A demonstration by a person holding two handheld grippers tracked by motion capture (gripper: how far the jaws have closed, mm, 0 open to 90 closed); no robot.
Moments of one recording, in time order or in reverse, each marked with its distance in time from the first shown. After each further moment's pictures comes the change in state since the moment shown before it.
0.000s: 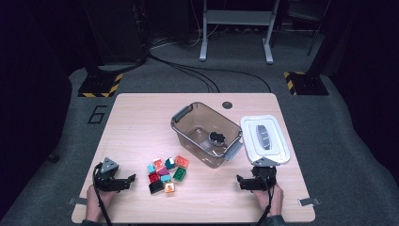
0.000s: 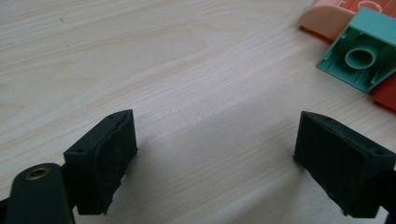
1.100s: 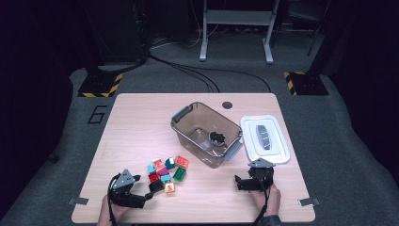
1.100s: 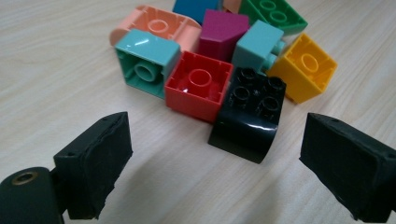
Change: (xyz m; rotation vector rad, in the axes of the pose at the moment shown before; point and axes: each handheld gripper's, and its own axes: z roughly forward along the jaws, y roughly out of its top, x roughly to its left) left arm -0.072 -0.003 -0.009 -0.053 -0.275 0.149; right arm 0.004 -0.002 0.010 0.016 -0.020 -0.029
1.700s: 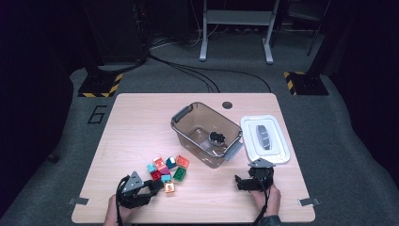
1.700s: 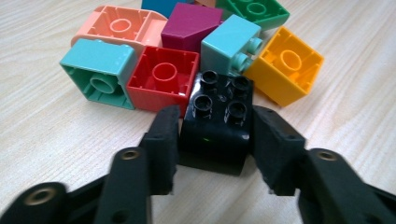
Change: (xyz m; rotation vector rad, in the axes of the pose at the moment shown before) left arm -0.016 0.004 0.011 0.018 0.002 0.068; right arm 0.000 0.000 0.000 -0.007 -0.006 0.011
